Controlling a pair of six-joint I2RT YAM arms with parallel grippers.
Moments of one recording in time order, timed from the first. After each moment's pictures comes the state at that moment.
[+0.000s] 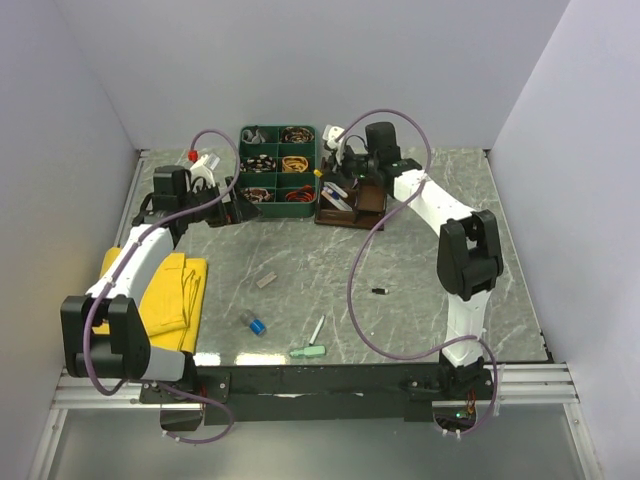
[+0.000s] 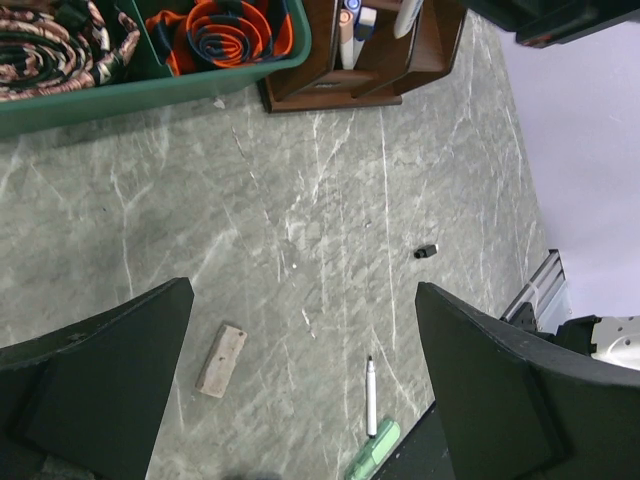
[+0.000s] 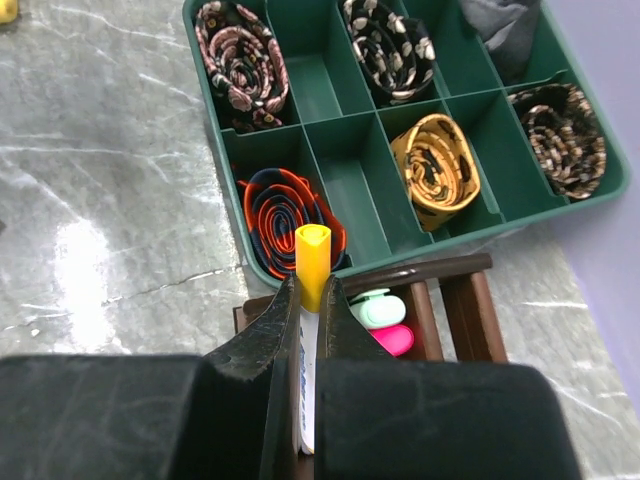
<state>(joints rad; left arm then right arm) -0.04 1.37 1.02 -0.25 0.73 -0.35 0.36 1.98 1.66 -0.19 -0.74 -0.59</state>
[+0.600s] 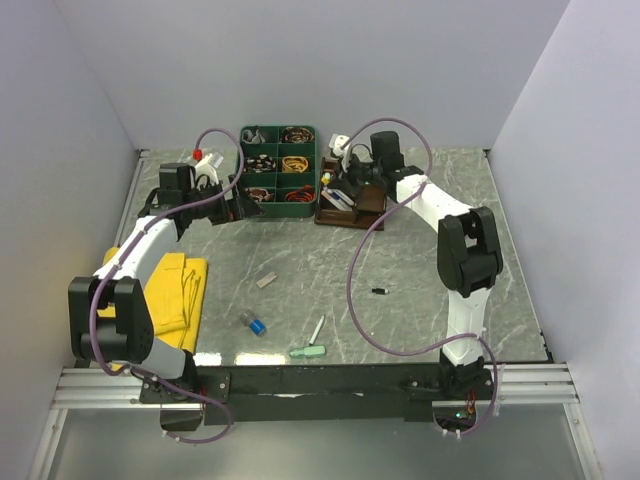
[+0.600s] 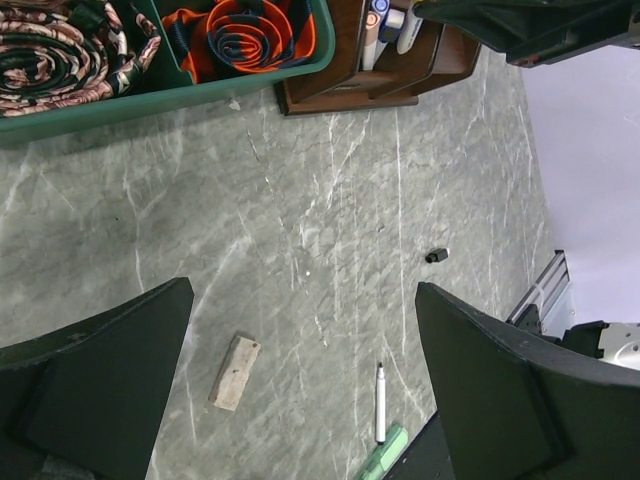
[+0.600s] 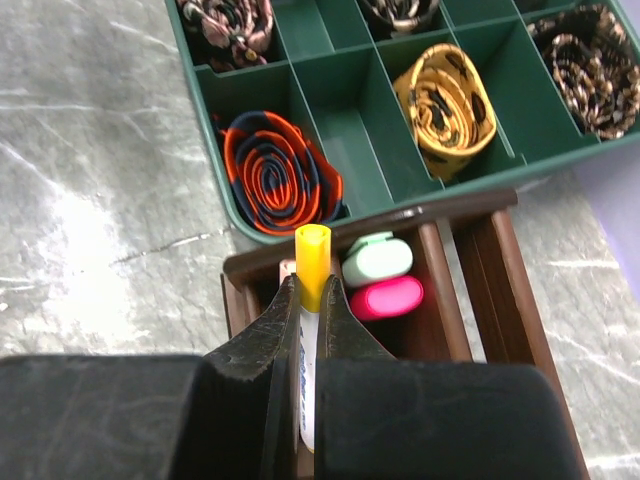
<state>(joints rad) -0.04 1.47 1.06 -0.24 0.73 -0.34 0.33 2.02 1.59 -0.13 -0.74 -0.59</state>
